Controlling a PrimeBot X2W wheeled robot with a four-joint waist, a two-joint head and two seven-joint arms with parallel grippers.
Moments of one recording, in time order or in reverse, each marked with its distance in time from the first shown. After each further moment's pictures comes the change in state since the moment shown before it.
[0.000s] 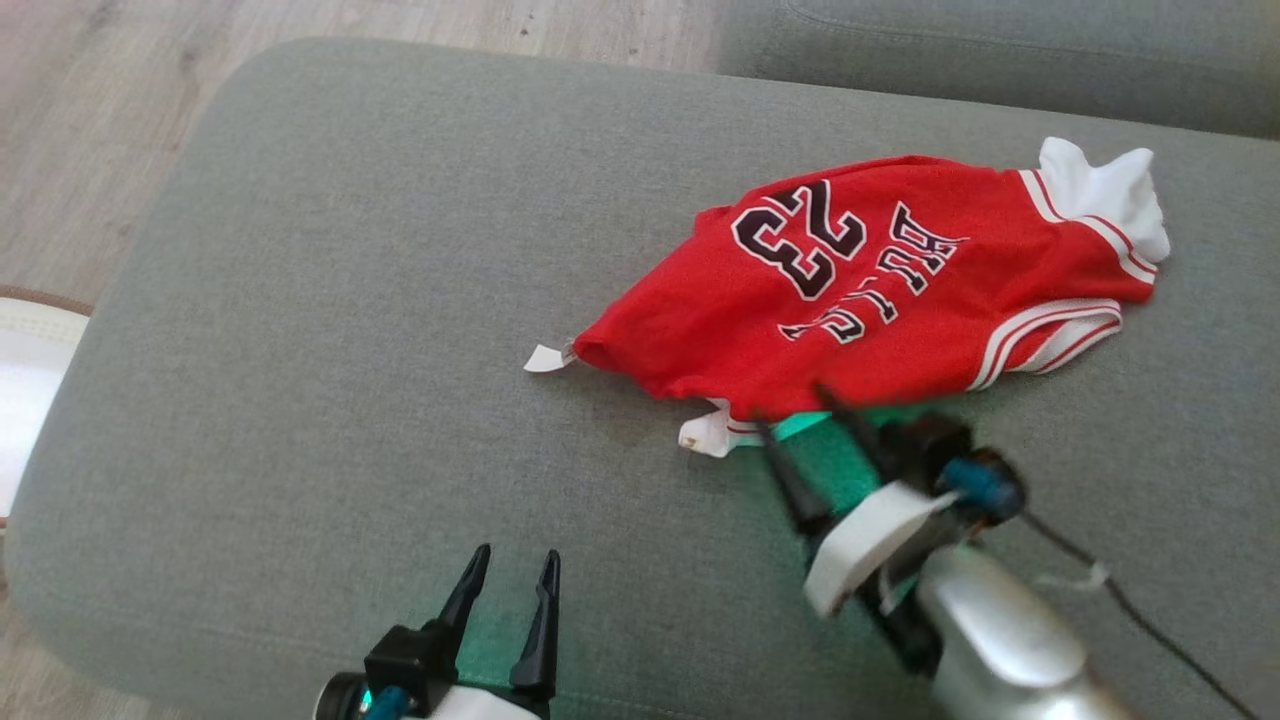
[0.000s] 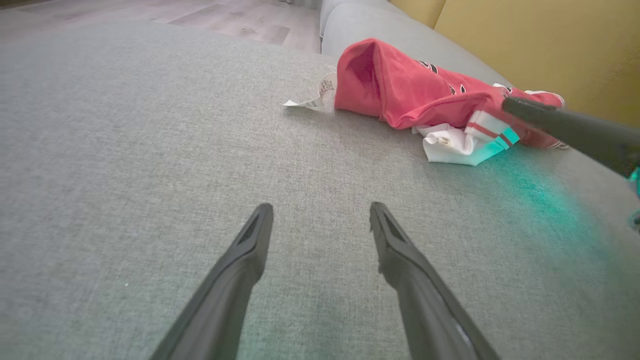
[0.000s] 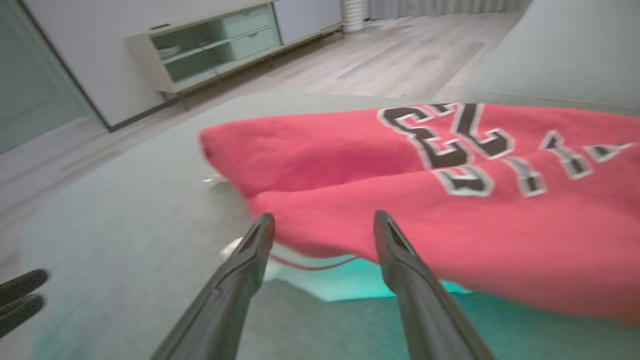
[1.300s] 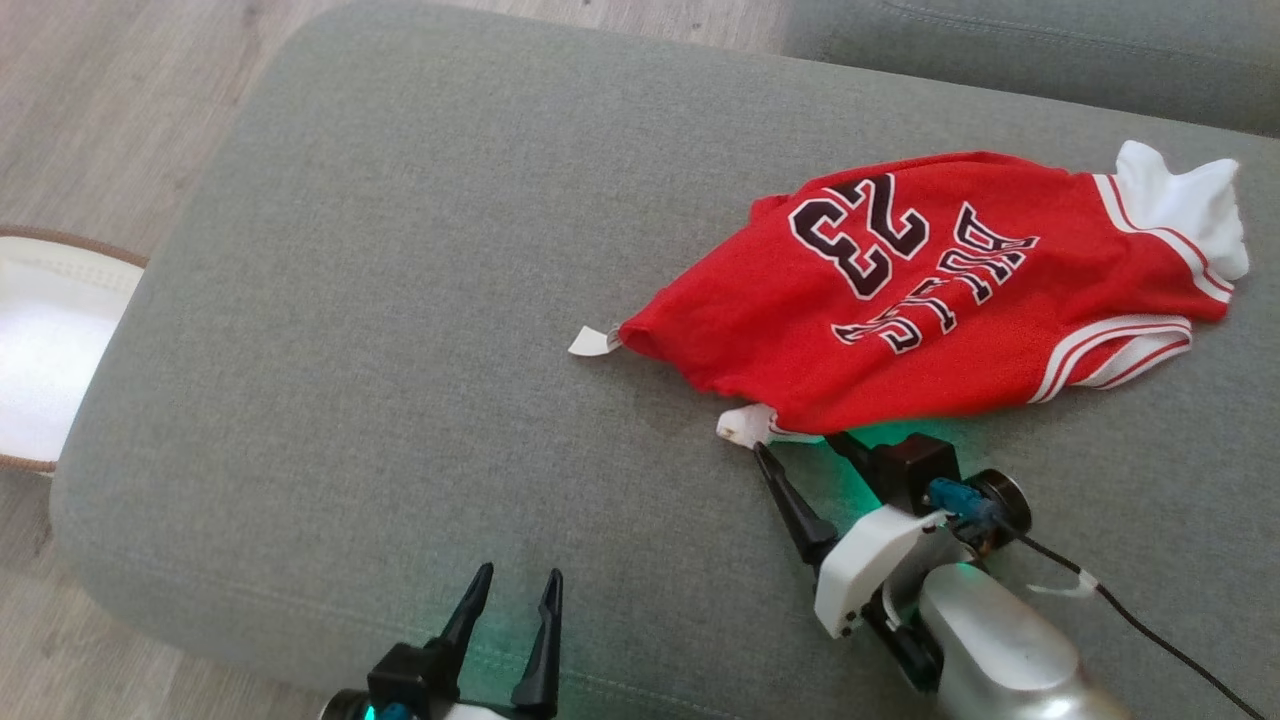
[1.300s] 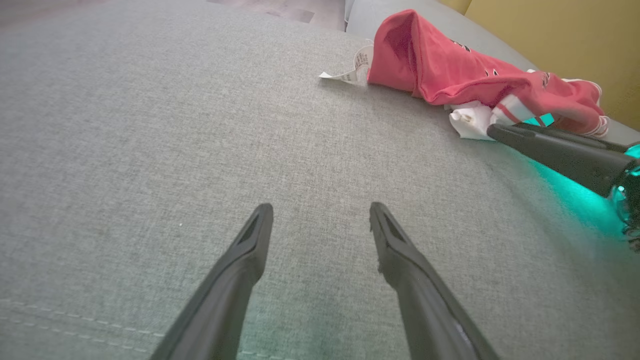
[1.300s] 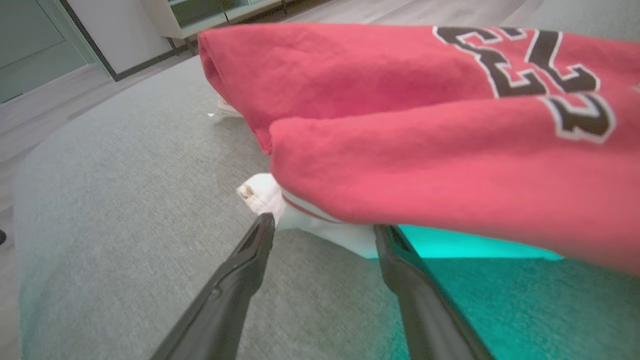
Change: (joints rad) left arm 0.027 0.000 -0.013 -0.003 0.005 0.001 0.000; right arm 0.000 0.013 0.036 0.090 -0.030 0.000 0.000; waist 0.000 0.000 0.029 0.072
